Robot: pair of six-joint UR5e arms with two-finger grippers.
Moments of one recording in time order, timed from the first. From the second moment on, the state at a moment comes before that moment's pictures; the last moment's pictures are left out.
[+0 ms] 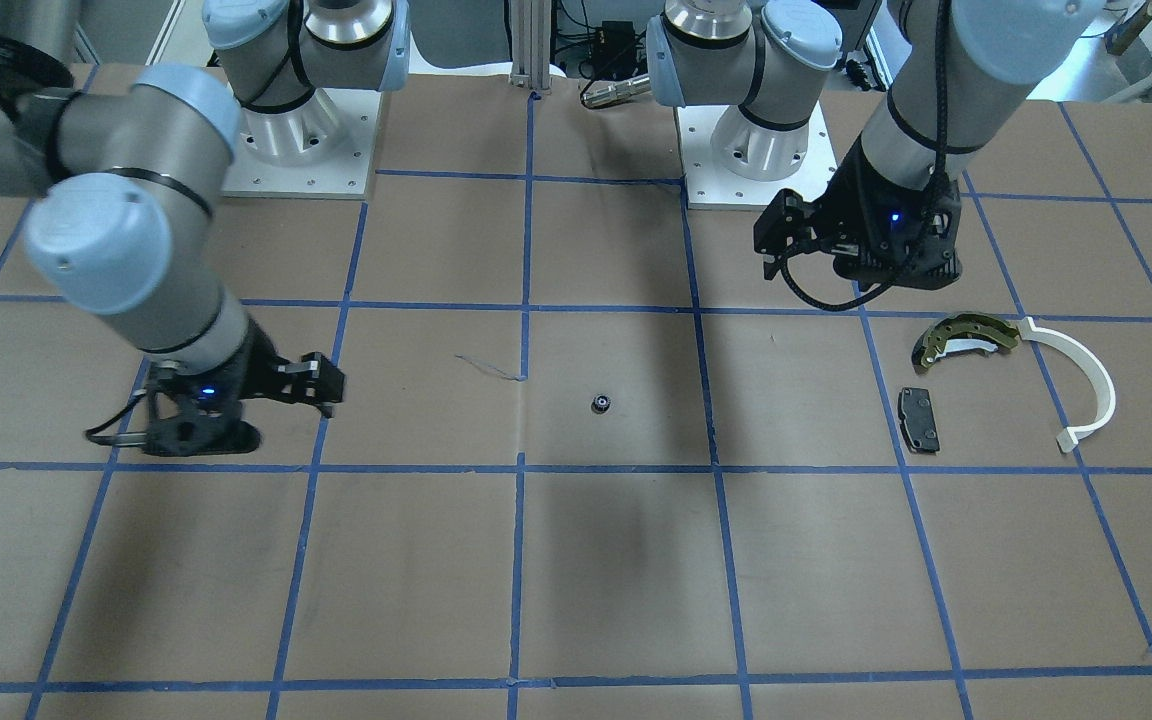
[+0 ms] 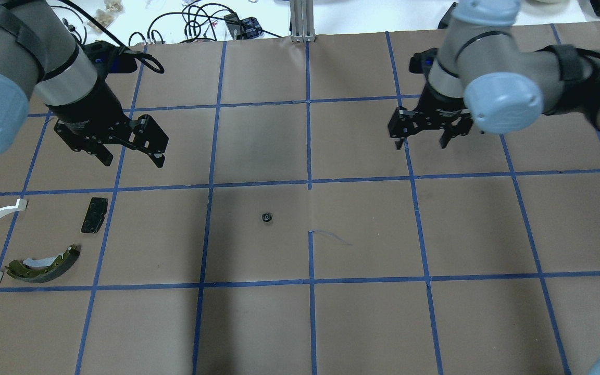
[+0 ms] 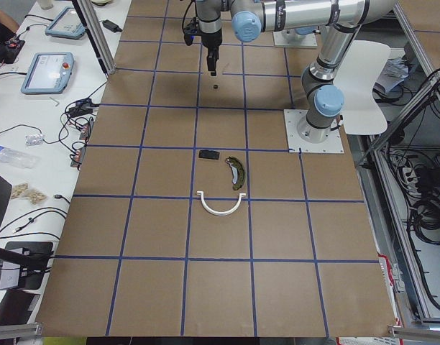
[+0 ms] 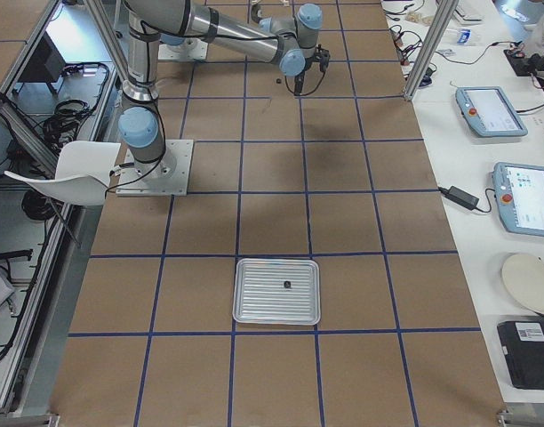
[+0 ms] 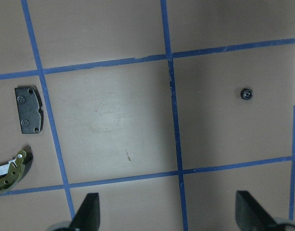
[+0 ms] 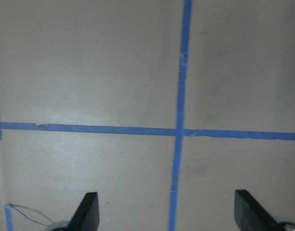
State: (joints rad) left arm -1.50 -1.57 -1.73 -1.49 1.53 0.17; right arm 1.46 -1.33 1.72 -1.87 -1.53 -0.17
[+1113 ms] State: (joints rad) left arm -1.80 -1.81 -1.94 -0.96 1.51 0.01; right arm 0.73 -1.14 1.68 -2.10 -1.66 -0.71
